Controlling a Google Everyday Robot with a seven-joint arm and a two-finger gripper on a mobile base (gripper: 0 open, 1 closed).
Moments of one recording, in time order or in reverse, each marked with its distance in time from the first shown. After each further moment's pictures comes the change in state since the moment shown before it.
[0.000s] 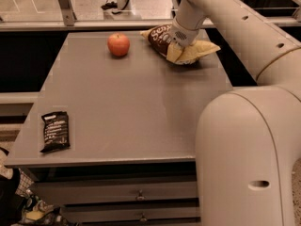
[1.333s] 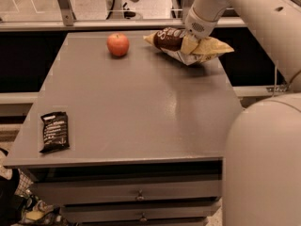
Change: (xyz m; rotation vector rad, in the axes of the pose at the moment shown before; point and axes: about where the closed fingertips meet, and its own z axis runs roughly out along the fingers) arm 0.026 -0.004 -0.057 0.084 -0.025 0.002
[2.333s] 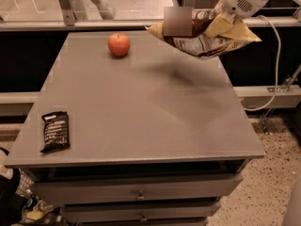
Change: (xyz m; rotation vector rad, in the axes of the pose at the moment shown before) arm 0.029 0.011 -0.111 0.035 -0.214 -0.103
